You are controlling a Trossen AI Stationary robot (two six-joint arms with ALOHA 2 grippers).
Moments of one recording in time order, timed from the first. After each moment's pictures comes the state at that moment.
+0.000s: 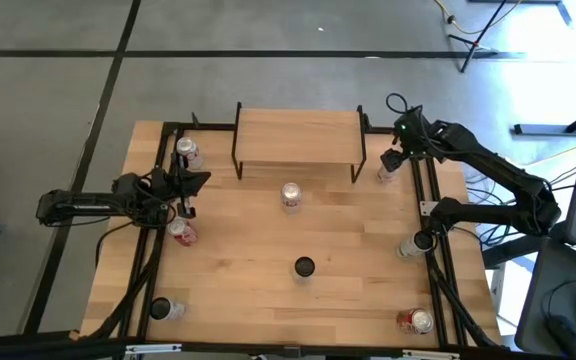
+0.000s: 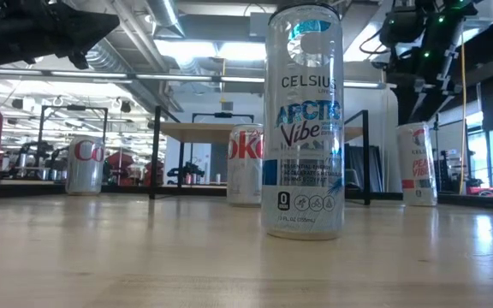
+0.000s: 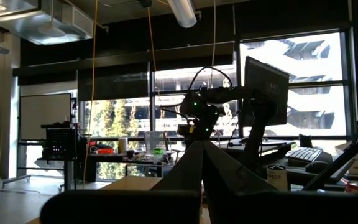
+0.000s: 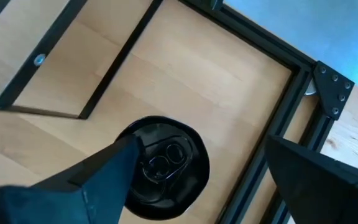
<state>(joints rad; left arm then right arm) 0.09 0.16 0.01 0.57 -0.19 0.09 -0.77 1.07 0.96 -1.04 0.20 0.19</state>
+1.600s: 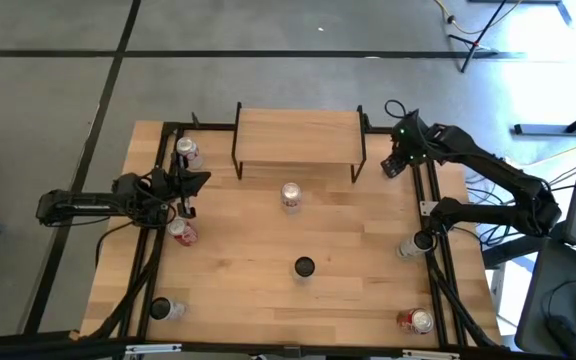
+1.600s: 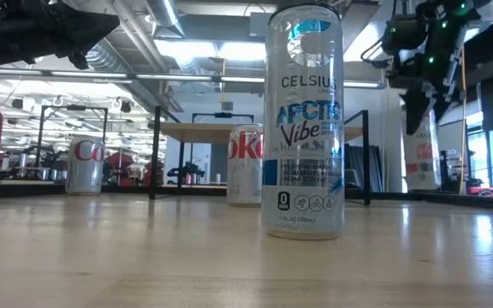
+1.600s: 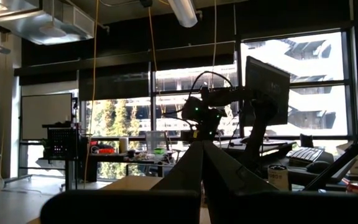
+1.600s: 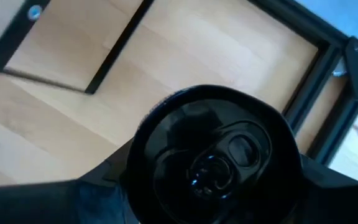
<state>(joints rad) 0.09 0.16 0.01 0.57 -0.19 0.09 -0.77 1.05 0.93 -1.07 0.14 0.18</state>
